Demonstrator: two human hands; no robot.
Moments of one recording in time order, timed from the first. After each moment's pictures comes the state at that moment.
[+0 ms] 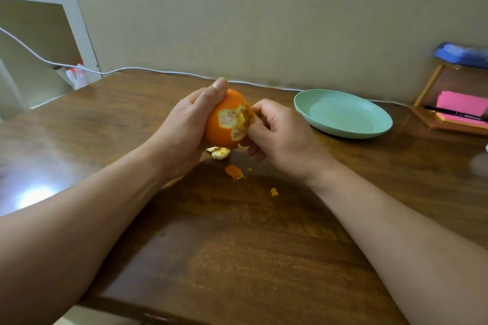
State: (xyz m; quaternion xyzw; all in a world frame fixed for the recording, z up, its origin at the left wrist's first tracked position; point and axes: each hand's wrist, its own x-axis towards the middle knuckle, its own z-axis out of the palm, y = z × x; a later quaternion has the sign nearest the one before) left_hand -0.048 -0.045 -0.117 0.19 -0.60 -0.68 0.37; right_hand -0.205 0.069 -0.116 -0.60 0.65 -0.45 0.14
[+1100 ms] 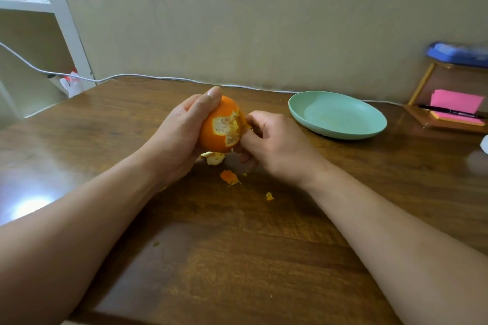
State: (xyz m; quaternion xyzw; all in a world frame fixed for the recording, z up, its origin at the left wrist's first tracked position) left_hand -0.050 -0.048 -0.117 0.20 -0.60 -0.69 0.36; right_hand -0.208 0.069 -0.115 -0.60 0.65 -0.42 0.19
